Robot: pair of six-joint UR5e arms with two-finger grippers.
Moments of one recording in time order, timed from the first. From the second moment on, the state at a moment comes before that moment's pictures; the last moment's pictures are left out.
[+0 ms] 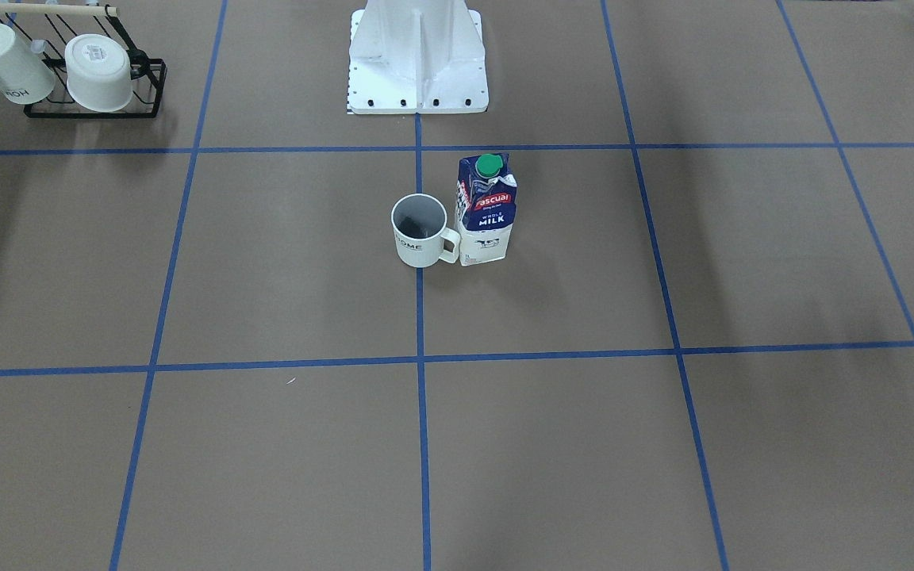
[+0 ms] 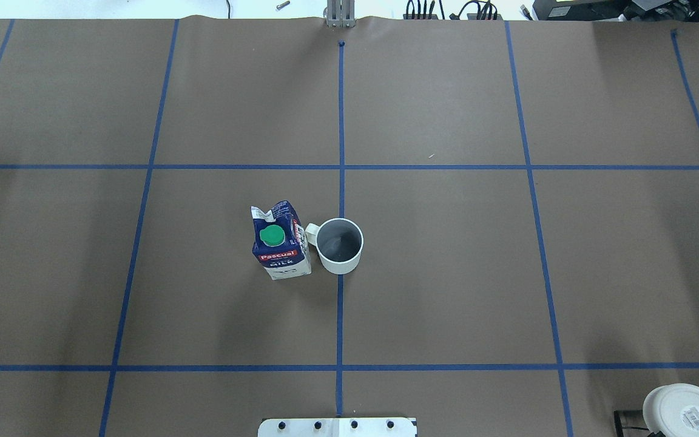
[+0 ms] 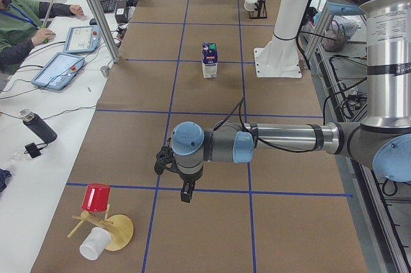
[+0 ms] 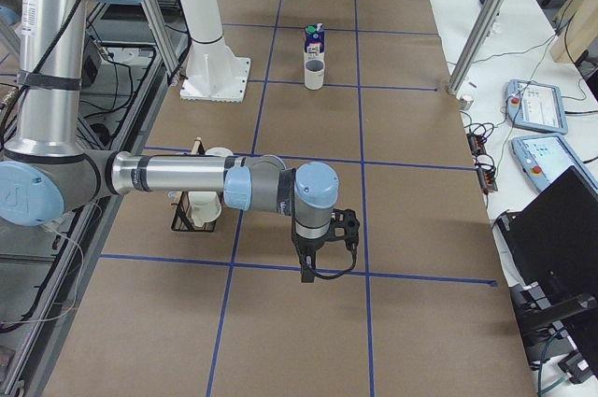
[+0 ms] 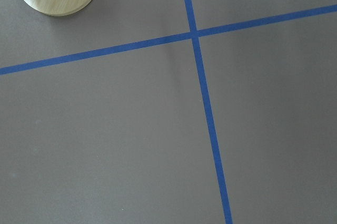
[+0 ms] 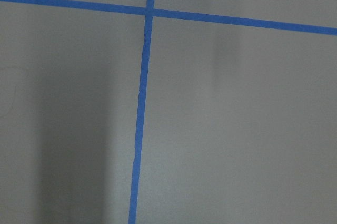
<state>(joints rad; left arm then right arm) -1.60 -1.44 -1.71 -1.57 -2.35 0.20 1.58 -1.73 1.77 -1.66 2.27 -0.12</state>
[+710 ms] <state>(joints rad) -1.61 -1.43 -1.71 -1.57 -2.35 0.20 1.58 -1.73 1.77 -1.66 2.27 -0.12</state>
